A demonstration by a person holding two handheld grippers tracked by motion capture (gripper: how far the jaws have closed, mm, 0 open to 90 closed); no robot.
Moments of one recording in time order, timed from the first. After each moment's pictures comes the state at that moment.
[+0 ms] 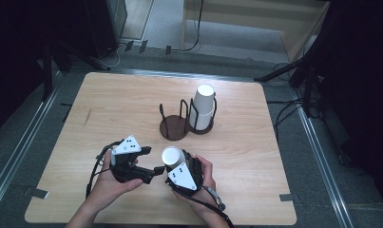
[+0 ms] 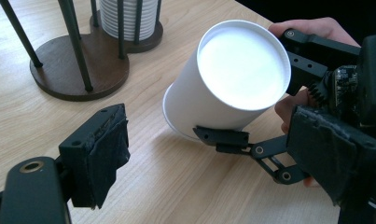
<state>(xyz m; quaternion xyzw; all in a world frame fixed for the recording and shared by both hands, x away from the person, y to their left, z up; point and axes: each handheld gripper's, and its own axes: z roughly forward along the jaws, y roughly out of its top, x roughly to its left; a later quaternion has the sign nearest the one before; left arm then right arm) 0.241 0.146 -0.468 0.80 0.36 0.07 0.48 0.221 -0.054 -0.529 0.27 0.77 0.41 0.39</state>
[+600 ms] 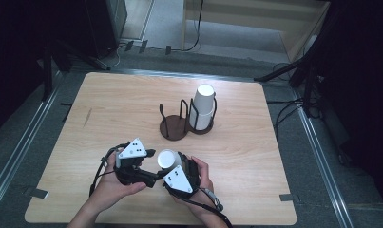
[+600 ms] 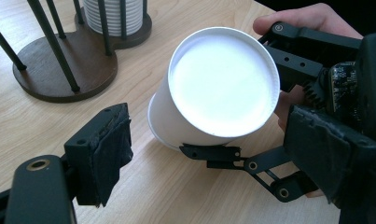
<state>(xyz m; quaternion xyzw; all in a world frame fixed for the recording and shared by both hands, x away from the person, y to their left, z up) 0.237 0.136 -0.470 0.82 0.33 0.08 0.46 0.216 -0.048 -0.531 0.25 0.78 0.41 0.39</state>
